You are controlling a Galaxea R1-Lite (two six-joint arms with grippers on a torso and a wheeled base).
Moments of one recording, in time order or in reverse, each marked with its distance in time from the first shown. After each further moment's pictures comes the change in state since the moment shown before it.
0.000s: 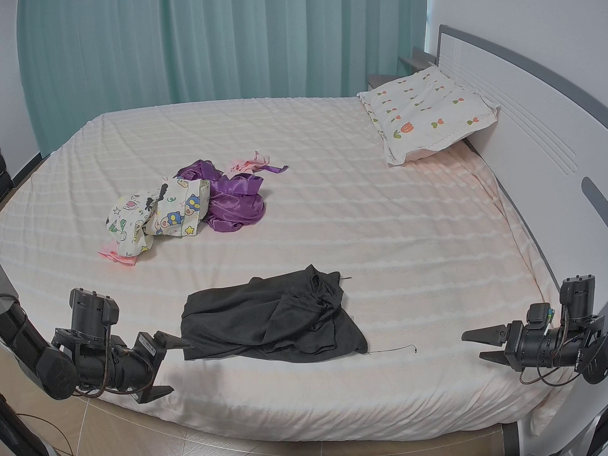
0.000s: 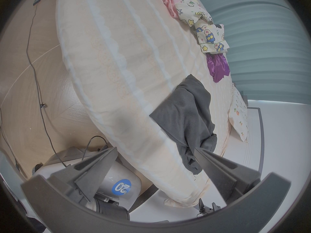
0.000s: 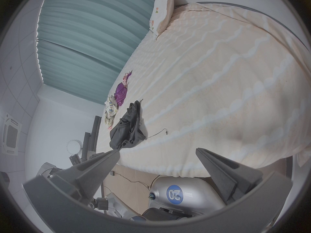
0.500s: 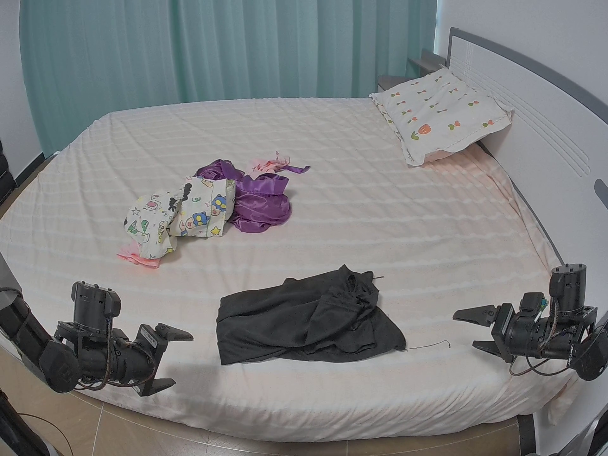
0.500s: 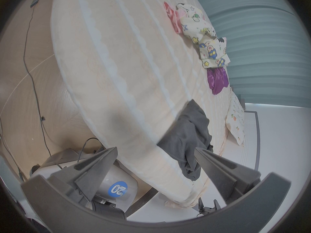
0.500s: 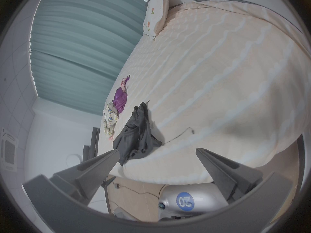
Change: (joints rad) left arm 0.004 0.021 -0.043 0.002 -0.008 -0.002; right arm 0.117 0.003 -0.073 -0.008 -0.192 0.215
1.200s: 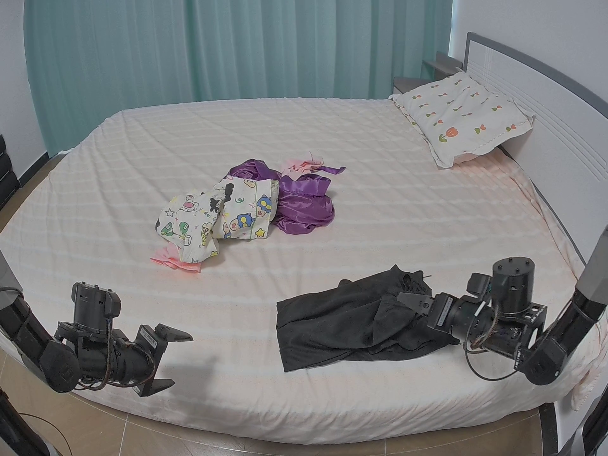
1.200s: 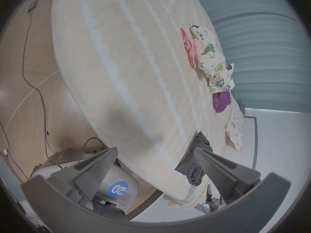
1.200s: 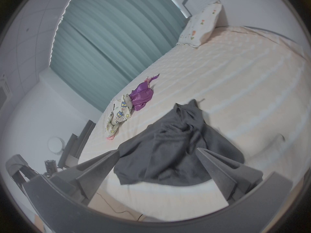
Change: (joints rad) left arm 0.002 0.005 0.001 -0.001 0.000 0.003; right arm 0.276 0.247 -0.164 -0.269 -0.350 -0.182
